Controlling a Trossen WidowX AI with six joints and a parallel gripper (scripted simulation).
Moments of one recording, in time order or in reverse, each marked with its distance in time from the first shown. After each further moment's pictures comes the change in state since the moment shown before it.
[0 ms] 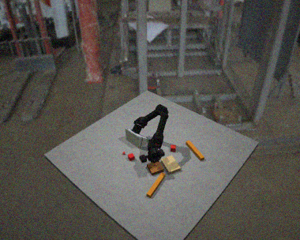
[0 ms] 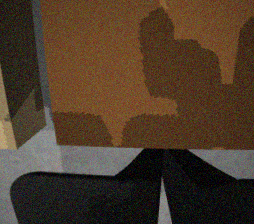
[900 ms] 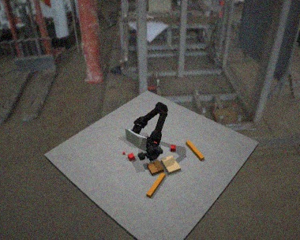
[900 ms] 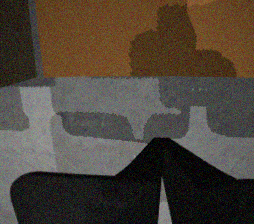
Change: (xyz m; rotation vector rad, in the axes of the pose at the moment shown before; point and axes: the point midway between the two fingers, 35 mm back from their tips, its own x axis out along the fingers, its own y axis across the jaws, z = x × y) arm 0.003 0.000 -0.031 0.006 0.002 0.007
